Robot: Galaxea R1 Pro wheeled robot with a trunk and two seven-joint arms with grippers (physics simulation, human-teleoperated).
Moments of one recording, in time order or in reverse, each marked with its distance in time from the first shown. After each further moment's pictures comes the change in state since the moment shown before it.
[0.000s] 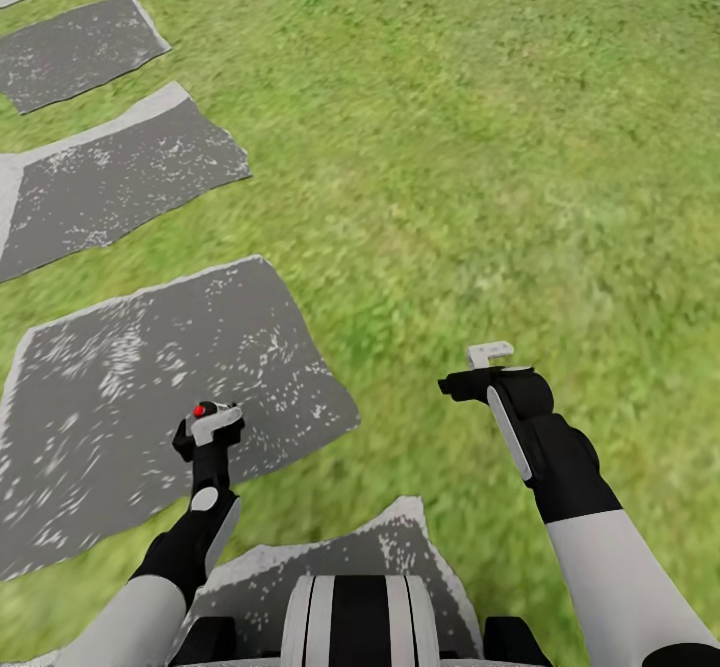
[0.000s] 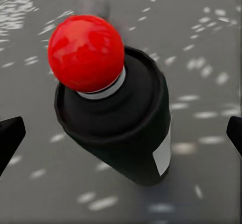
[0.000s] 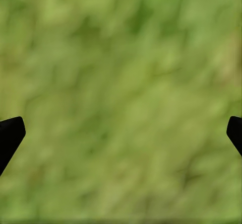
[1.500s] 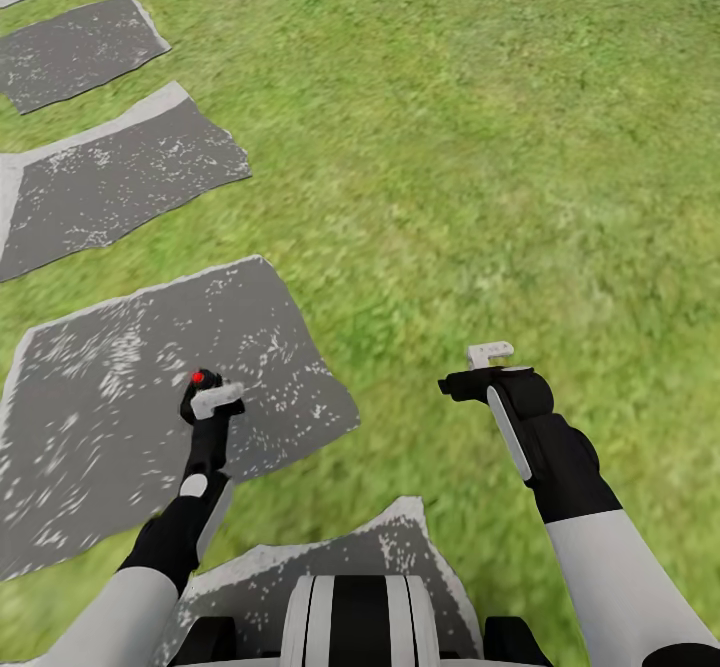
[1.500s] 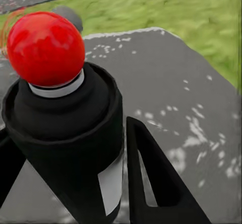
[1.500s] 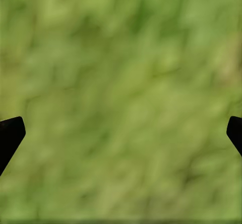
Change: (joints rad) left arm -0.006 0.024 -0.003 -0.113 0.001 -0.143 -0.203; right arm 0.000 0.000 0.000 0.000 0.000 0.000 0.000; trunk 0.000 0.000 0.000
